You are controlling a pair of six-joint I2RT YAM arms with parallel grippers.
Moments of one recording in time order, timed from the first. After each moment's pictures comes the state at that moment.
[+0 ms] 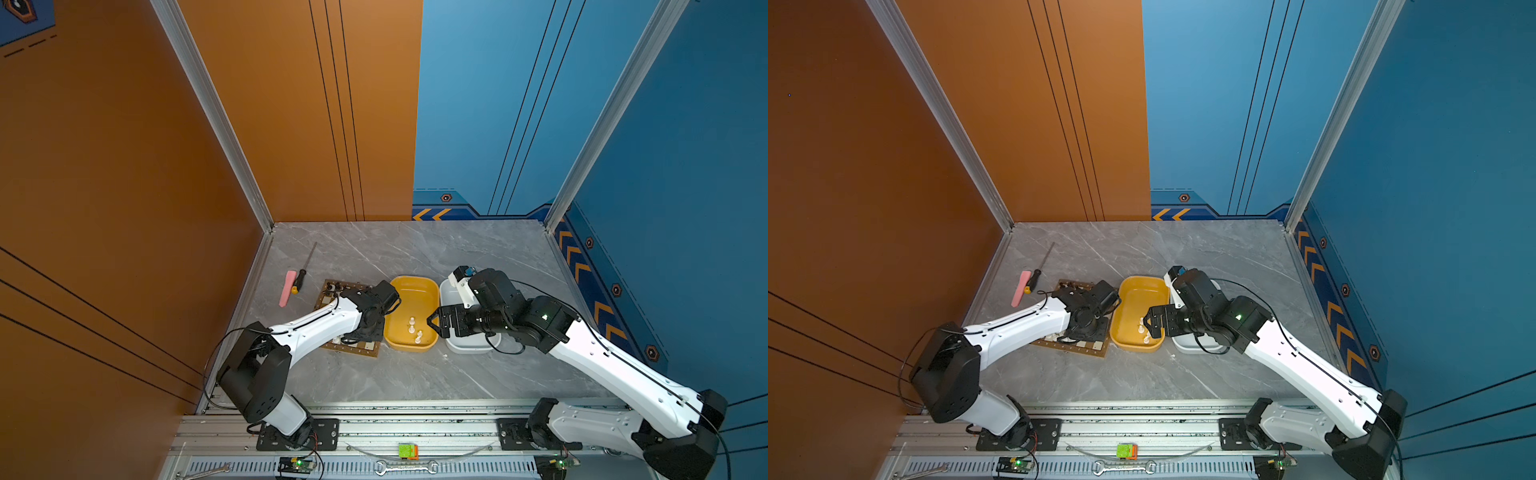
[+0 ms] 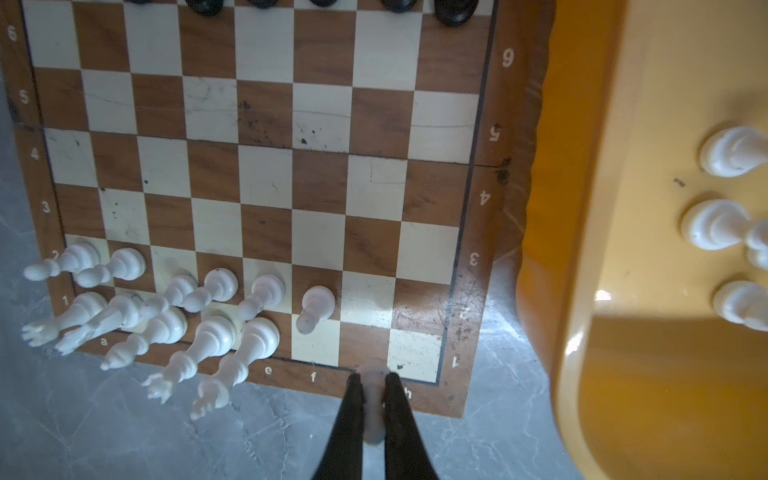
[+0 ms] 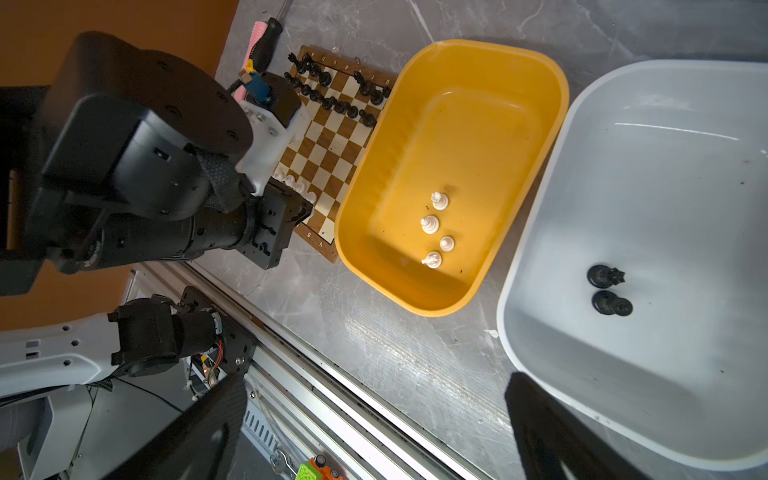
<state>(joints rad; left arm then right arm) -0.69 1.56 1.05 -0.91 -0.23 -0.60 0.81 1.14 1.18 -0.86 -0.11 0.58</state>
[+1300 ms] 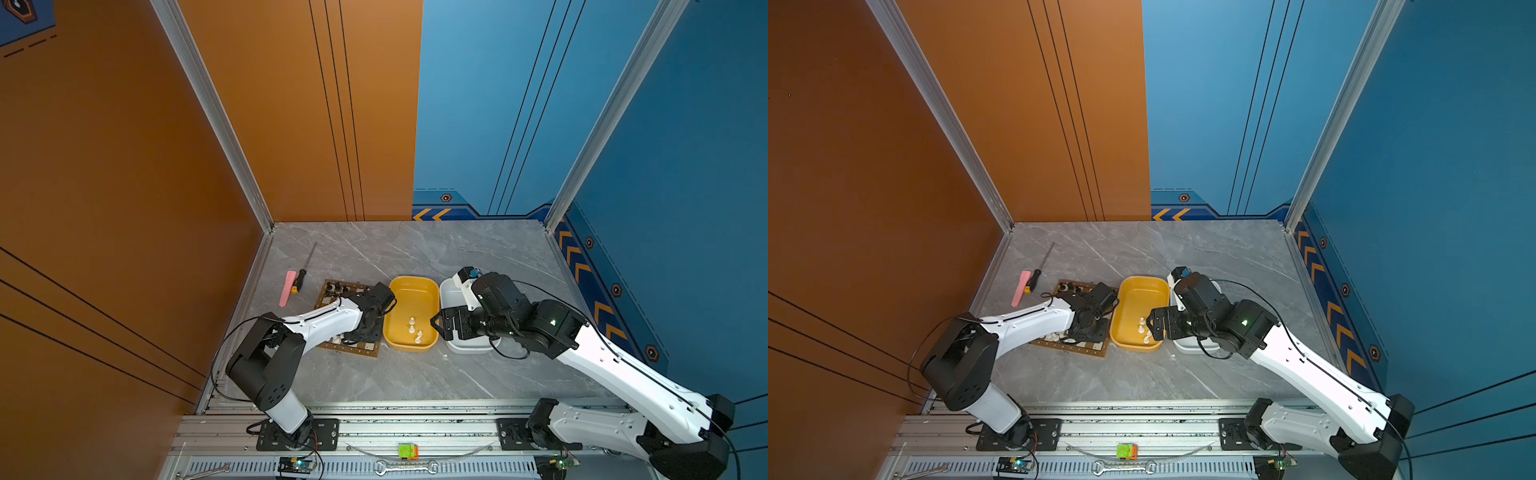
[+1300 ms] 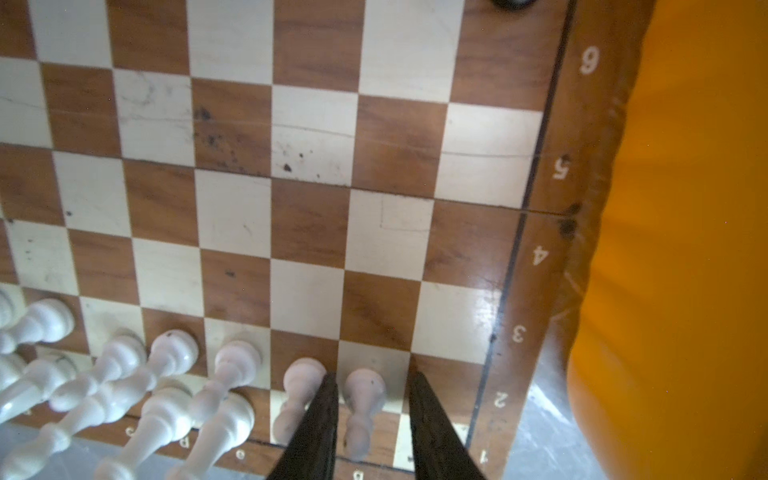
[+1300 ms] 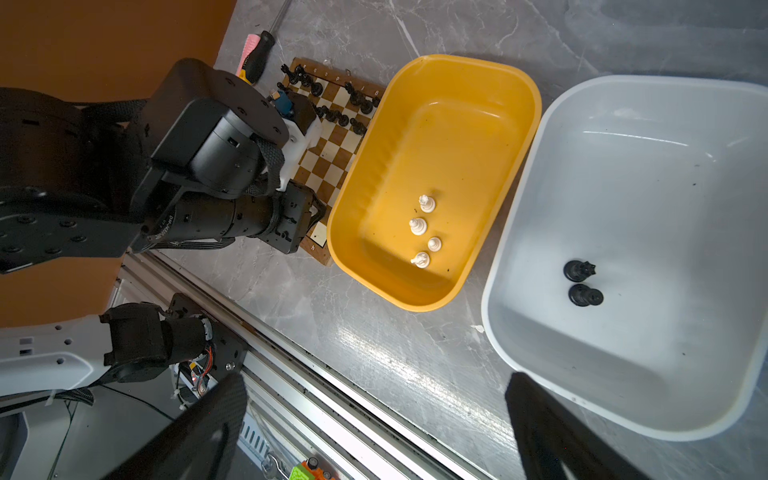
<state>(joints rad) -0.64 1.62 0.98 -0.78 -0.20 -0.57 0.85 1.11 1.19 -0.90 -0.03 0.60</state>
